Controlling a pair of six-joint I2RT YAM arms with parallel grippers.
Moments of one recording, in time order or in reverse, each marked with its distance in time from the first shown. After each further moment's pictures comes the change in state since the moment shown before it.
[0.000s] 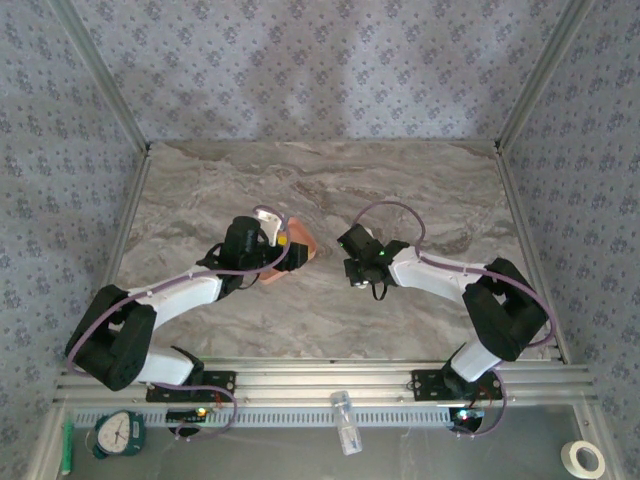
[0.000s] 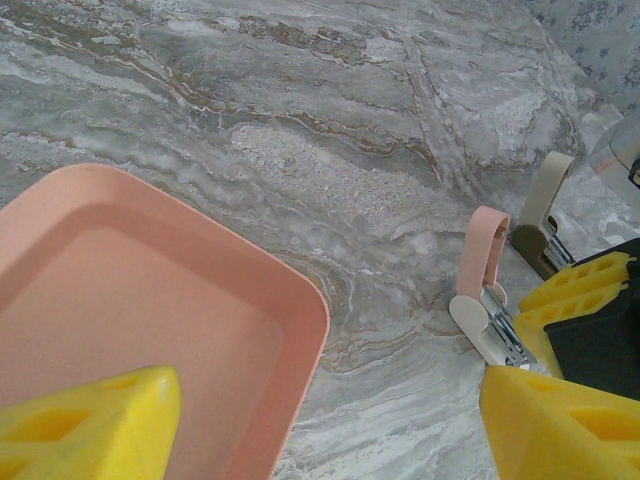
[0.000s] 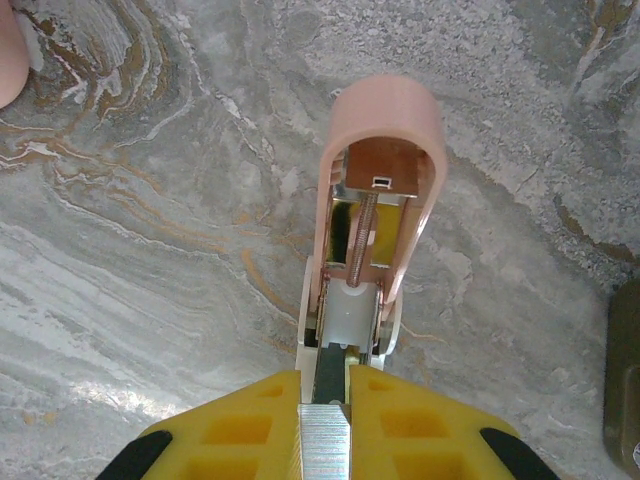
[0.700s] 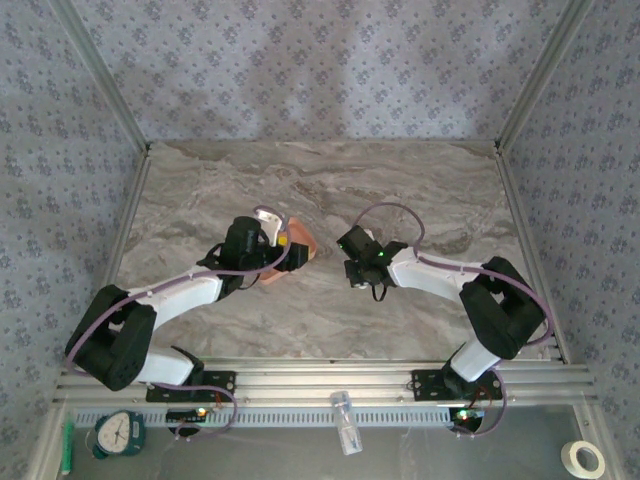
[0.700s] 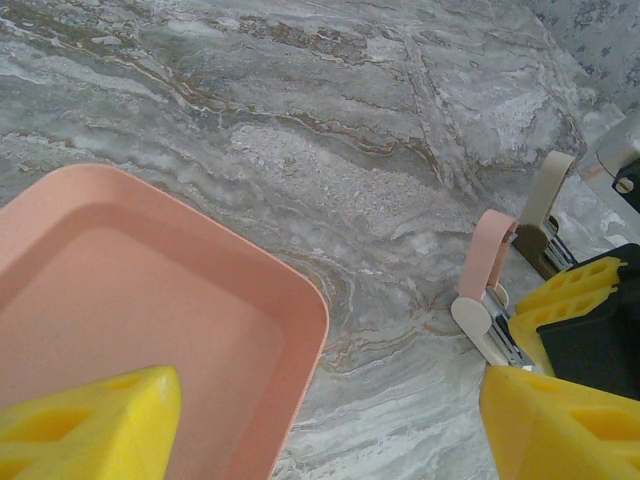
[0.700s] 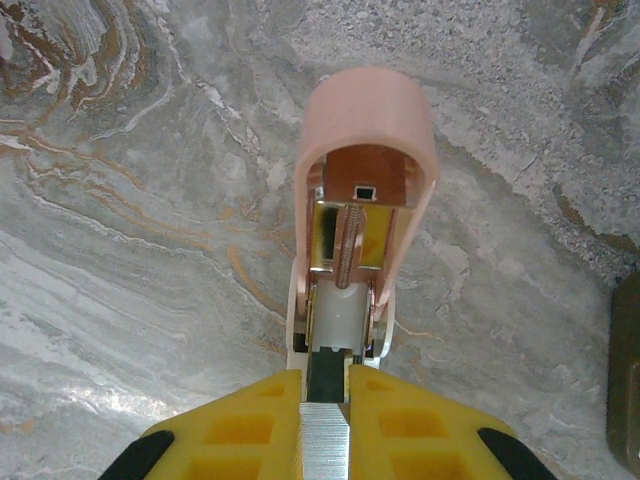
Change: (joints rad) left arm -0.004 0.000 0.000 0.000 -0.007 0.000; right arm 0.000 0.014 -0.011 0.011 0.011 0.012
